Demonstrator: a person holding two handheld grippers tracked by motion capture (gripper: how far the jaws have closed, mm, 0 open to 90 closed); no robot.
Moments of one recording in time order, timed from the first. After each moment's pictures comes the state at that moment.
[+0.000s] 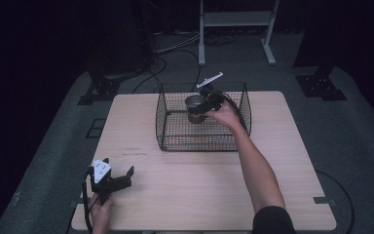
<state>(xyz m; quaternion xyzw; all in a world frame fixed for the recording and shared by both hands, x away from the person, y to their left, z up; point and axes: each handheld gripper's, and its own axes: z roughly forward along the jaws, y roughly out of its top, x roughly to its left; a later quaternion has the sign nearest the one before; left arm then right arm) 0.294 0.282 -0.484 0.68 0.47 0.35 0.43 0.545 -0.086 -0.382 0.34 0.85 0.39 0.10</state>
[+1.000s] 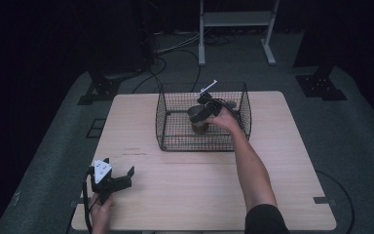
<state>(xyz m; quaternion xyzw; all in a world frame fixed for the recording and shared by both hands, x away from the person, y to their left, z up) 0.294 0.282 -0.484 0.69 0.47 0.35 0.43 0.557 -0.081 -0.422 0.35 0.88 0.31 0.08</state>
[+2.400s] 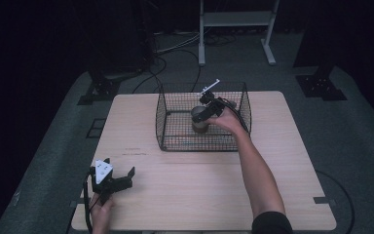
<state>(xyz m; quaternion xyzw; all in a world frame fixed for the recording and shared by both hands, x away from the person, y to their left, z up) 0.293 0.279 -0.484 0.69 0.46 0.35 0.43 0.544 -0.088 -0.407 0.36 0.87 0.32 0.11</state>
